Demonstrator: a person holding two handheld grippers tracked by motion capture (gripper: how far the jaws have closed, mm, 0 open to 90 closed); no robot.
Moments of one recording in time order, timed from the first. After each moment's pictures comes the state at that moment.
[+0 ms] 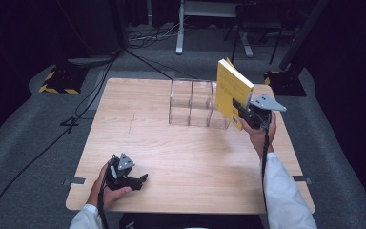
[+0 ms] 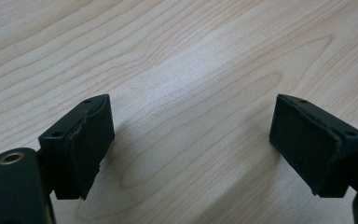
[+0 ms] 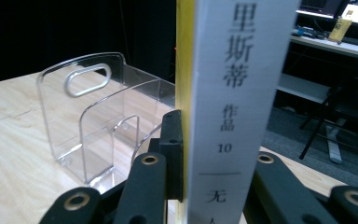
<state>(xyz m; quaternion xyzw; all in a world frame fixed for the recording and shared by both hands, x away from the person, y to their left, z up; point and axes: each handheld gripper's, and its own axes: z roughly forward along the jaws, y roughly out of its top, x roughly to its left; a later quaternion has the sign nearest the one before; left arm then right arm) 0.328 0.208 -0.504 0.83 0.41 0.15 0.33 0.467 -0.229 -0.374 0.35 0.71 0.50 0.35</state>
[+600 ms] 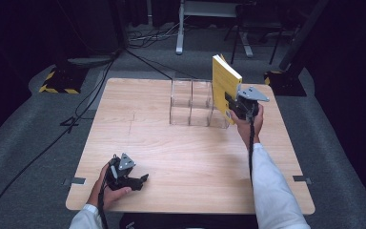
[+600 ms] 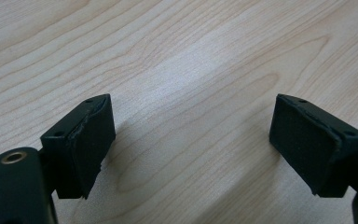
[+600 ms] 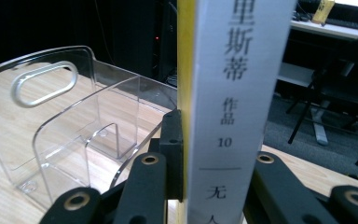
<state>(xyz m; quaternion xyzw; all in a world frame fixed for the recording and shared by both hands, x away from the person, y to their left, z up) 0.328 0.206 -0.505 0.84 0.40 0.16 0.34 0.509 -0.203 -0.389 0.39 0.70 0.48 0.36</state>
